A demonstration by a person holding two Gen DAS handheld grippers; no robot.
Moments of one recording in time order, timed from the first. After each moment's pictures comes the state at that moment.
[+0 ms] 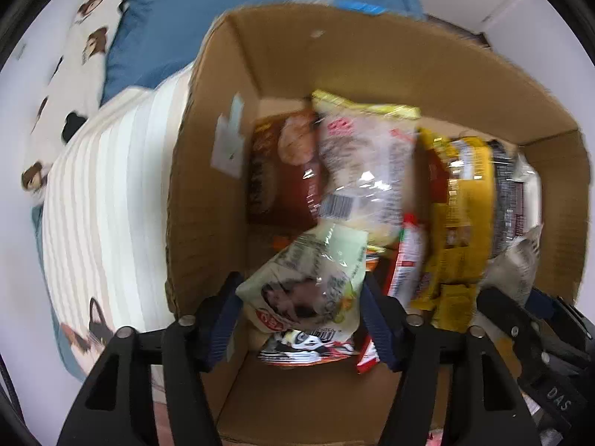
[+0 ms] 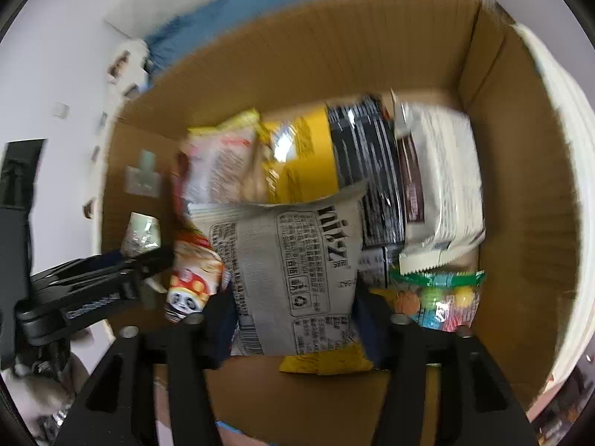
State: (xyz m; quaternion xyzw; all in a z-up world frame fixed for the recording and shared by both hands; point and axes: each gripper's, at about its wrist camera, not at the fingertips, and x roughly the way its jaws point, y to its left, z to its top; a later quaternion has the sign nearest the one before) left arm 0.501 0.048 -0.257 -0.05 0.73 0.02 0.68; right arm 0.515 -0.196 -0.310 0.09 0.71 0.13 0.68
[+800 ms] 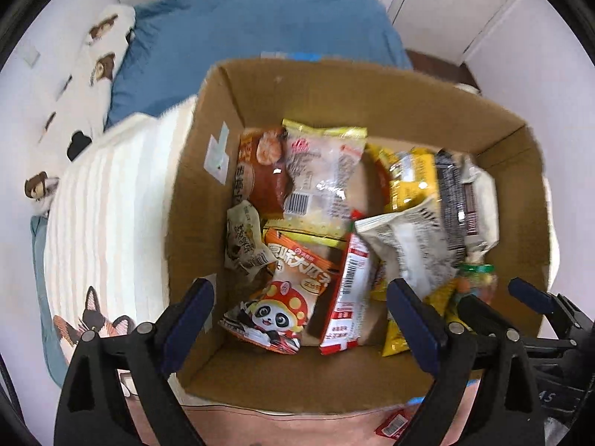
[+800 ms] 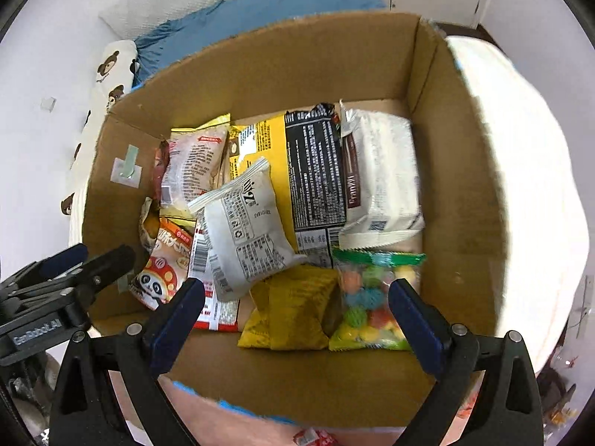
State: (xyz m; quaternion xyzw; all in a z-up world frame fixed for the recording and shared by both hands) left arm 0.441 0.010 -0.195 -0.06 0.65 0.01 0.76; right arm 0.486 -0.228 -0.265 0.03 0.67 0.11 0.73
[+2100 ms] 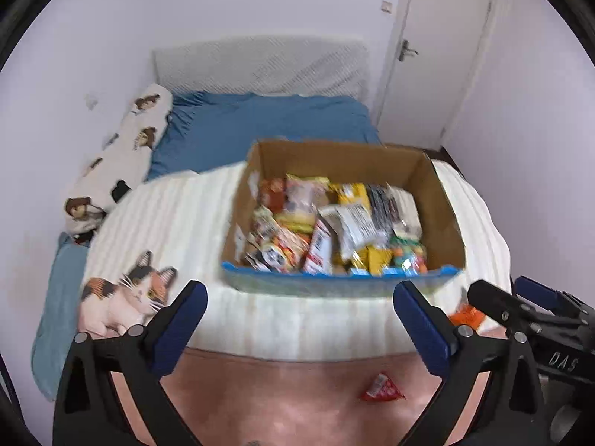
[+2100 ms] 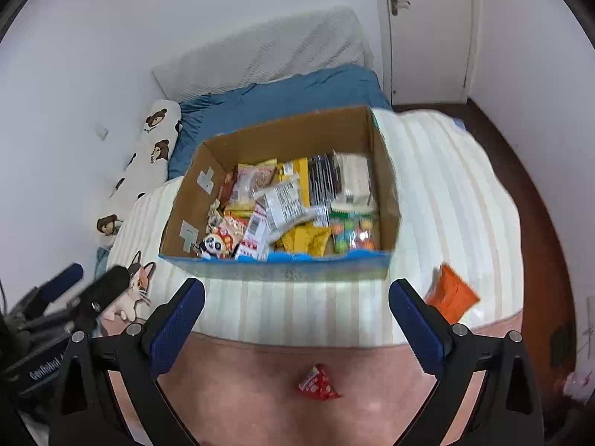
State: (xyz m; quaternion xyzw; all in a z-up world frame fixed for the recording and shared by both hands) left arm 0.261 -0.004 -0.082 -0.06 0.48 0.02 0.88; right arm 0.315 -0.285 -0.119 0.05 0.54 0.13 0.83
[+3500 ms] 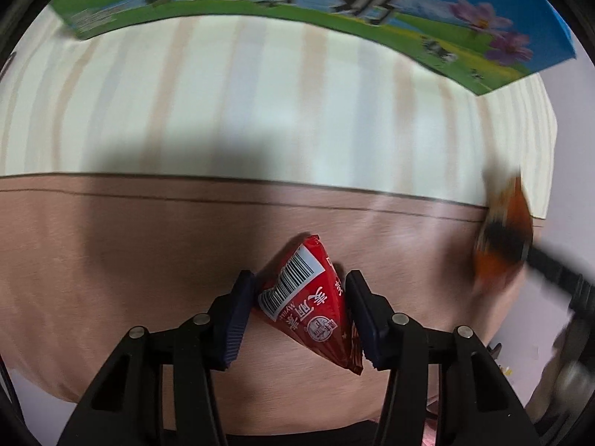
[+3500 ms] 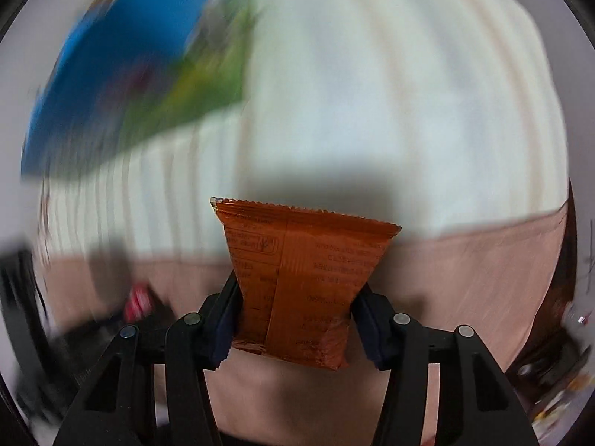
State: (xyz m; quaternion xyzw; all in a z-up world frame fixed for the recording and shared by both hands) left arm 0.242 -0.098 -0.314 -0.15 0.72 -0.03 0.68; right arm 0.313 -0.376 -0.347 0.04 0.73 0.10 0.68
